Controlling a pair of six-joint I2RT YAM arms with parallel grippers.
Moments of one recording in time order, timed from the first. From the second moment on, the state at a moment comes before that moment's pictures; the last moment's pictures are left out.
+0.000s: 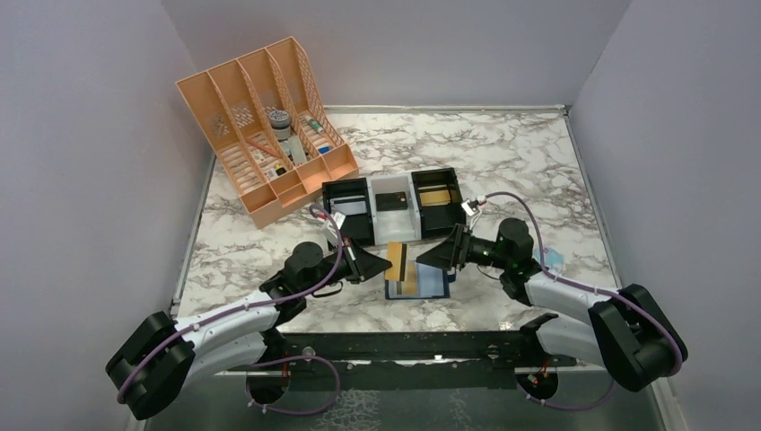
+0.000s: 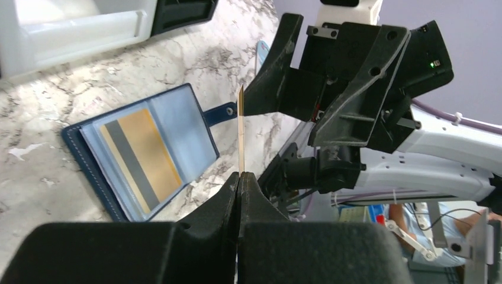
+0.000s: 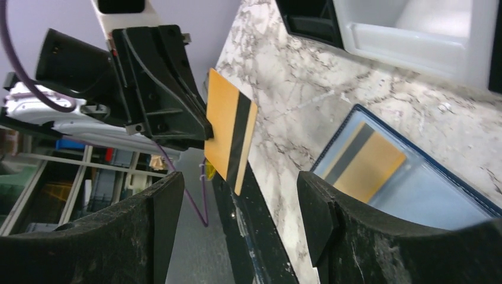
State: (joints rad) left arm -0.79 0.94 0.22 0.54 0.24 -1.02; right arm 0.44 1.16 0.23 0.73 -0.79 0.88
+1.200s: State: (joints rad) left arm -0.49 1.27 0.52 0.64 0.59 -1.11; right arm 0.35 1.67 0.61 1.07 -0.95 1.16
